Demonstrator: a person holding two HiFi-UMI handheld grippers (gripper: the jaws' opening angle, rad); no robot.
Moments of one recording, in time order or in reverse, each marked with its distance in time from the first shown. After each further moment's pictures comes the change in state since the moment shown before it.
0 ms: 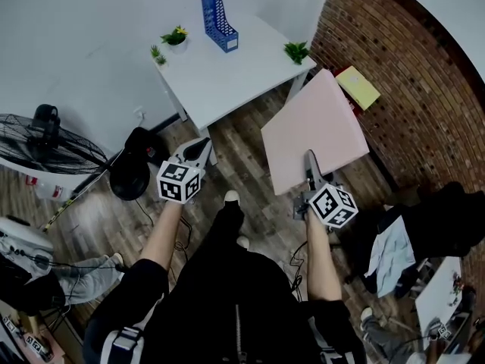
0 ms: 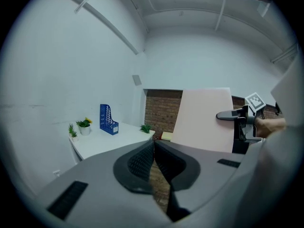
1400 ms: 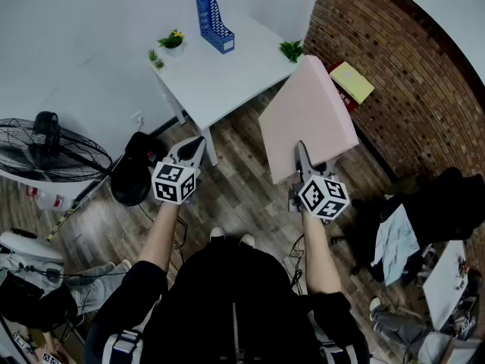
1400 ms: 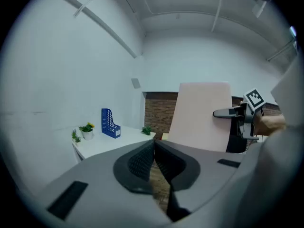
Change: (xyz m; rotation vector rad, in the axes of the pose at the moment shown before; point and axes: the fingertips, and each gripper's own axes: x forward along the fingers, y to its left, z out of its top) left arm -0.033 0.023 0.017 0.034 -0.016 -0.029; right arm 0.004 0.060 -0.003 -0.170 -0.022 -0.045
